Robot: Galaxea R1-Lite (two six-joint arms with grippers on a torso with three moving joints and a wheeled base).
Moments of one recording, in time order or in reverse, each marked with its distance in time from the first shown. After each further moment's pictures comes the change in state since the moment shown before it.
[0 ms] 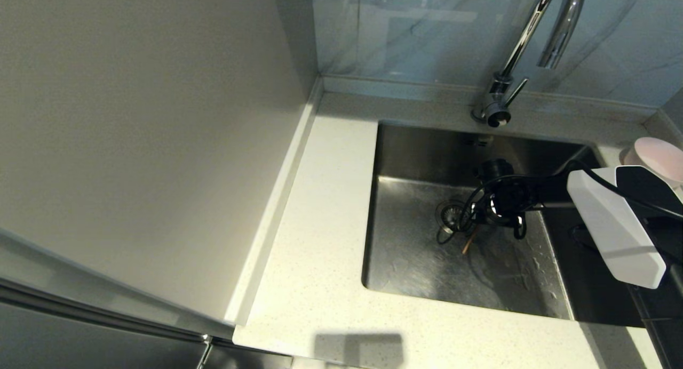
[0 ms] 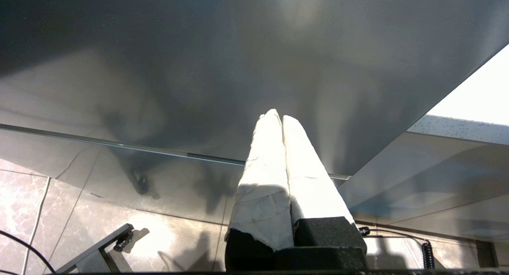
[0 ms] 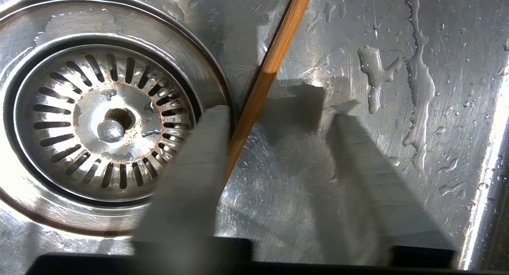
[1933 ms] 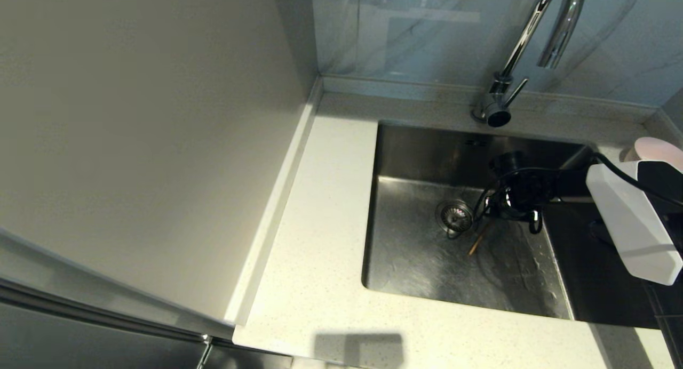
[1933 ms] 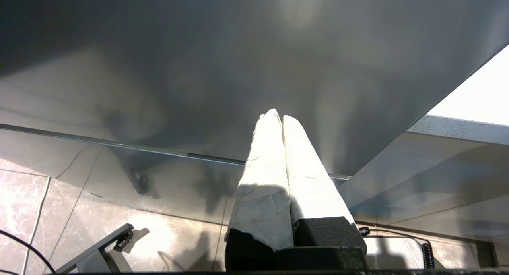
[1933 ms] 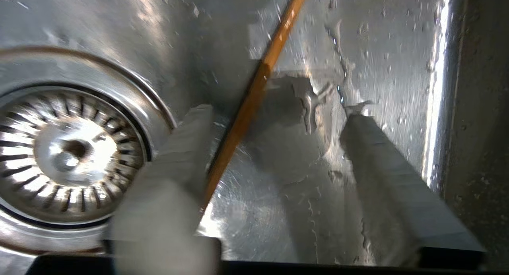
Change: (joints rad) left arm 0.000 0.000 0.000 0.000 0.000 0.000; right arm -0.058 -0.030 -0.005 0.010 -0.001 -0.024
